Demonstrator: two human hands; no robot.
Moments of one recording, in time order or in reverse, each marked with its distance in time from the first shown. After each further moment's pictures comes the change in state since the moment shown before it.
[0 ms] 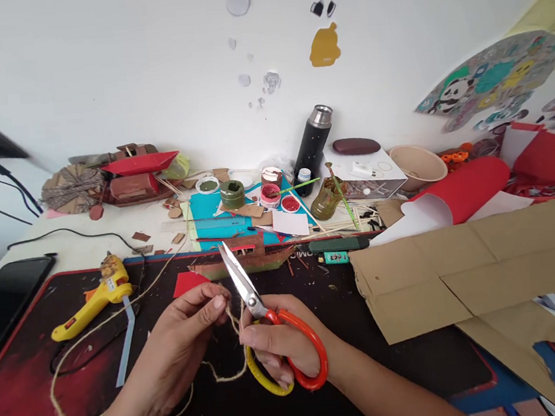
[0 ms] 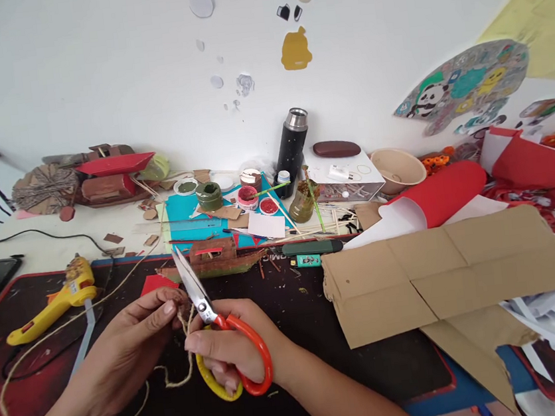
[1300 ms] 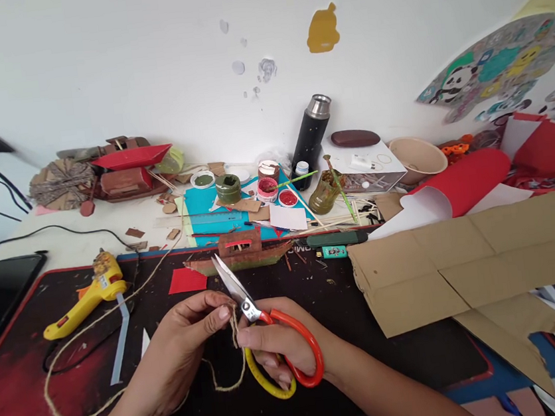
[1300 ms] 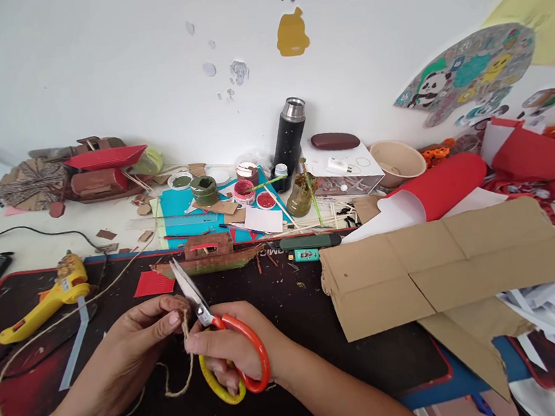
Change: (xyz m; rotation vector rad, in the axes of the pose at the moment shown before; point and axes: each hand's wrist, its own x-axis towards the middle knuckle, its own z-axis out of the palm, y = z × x) left_hand -0.003 -0.011 -0.002 0.069 -0.032 -0.010; right_hand -0.002 0.012 -0.006 -0.003 0.044 0.119
